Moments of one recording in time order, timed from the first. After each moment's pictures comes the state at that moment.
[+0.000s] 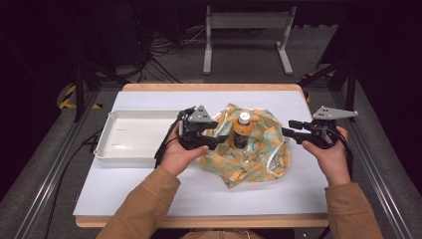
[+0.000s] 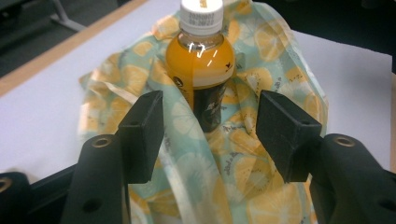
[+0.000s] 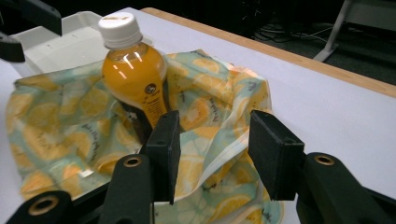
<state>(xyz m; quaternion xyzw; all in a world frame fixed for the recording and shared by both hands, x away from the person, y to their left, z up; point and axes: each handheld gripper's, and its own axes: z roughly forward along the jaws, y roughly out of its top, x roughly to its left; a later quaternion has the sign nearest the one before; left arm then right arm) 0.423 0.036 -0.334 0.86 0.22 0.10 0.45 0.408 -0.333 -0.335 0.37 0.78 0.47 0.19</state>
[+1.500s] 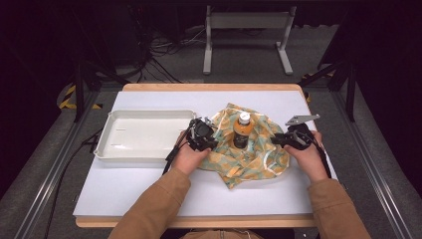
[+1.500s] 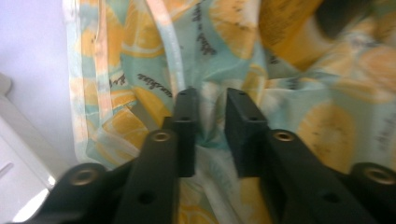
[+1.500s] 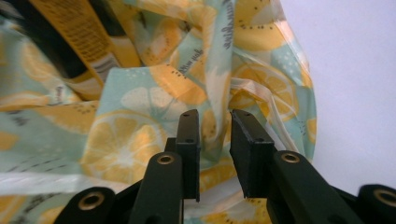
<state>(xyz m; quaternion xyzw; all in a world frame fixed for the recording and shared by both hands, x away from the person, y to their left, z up) 0.459 0.025 -0.414 0.88 0.32 0.10 0.33 0.449 -0.315 -0.408 0.39 0.83 0.36 0.16</state>
